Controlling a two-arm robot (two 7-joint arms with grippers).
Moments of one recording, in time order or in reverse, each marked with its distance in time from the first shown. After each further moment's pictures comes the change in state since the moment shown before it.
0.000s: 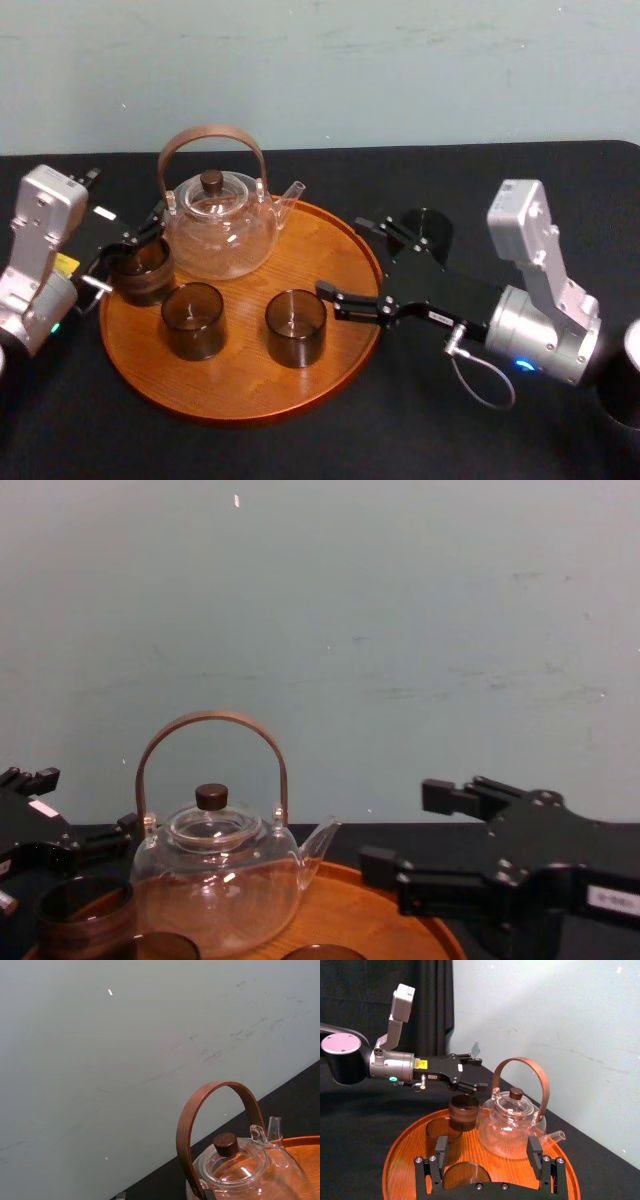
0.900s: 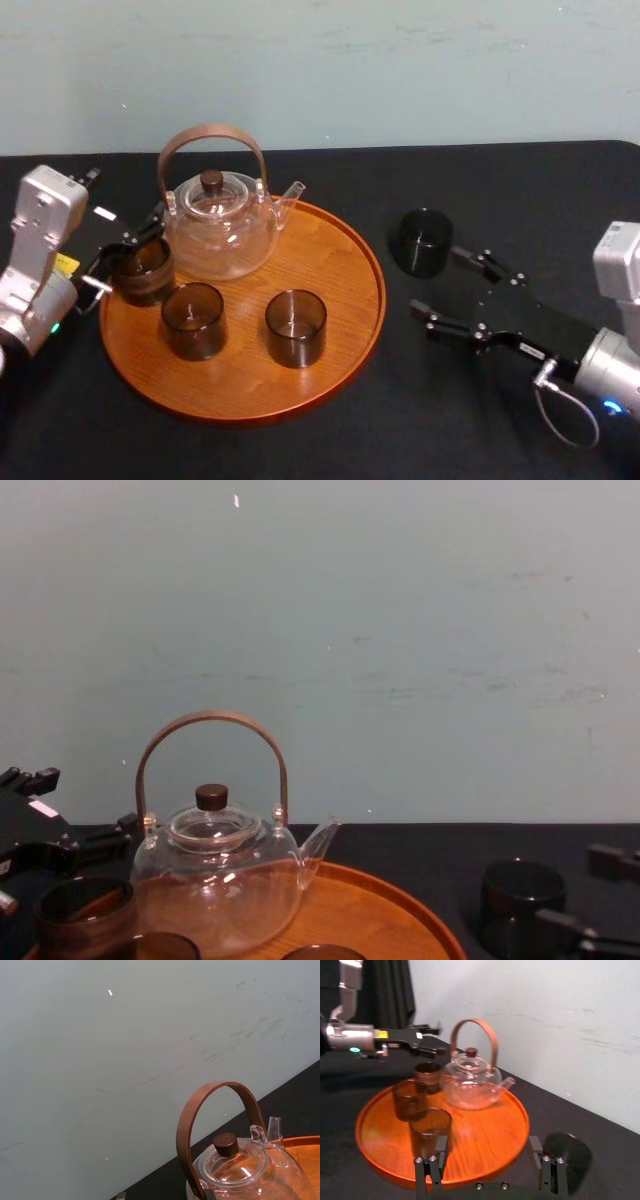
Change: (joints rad) left arm 0.000 0.000 0.000 0.000 0.000 0.000 0.000; right arm -0.197 0.103 0.155 -0.020 0.065 -0.062 -0.038
